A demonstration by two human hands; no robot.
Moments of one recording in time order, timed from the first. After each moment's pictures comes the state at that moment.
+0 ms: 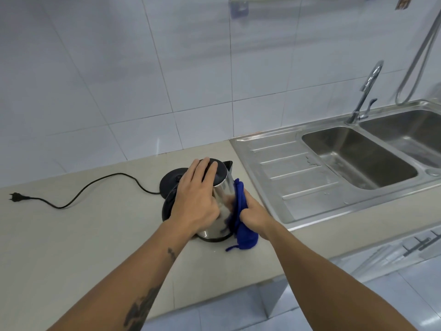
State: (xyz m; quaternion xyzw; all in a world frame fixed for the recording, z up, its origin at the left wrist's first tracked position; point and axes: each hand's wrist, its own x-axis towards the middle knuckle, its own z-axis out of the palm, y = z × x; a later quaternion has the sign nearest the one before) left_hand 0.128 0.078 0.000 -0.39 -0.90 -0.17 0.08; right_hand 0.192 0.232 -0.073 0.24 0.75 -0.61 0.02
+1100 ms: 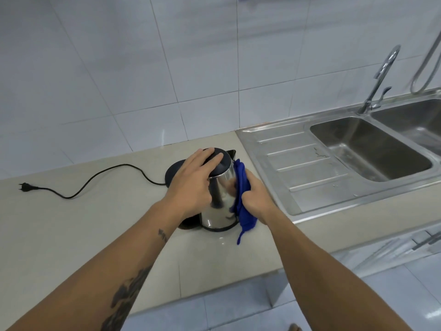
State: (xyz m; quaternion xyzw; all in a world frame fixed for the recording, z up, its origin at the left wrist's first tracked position) left_hand 0.103 0.063 0.004 -0.41 -0.89 -0.21 0.05; right_hand 0.177 0.226 -0.071 0.23 0.69 -0.68 -0.06
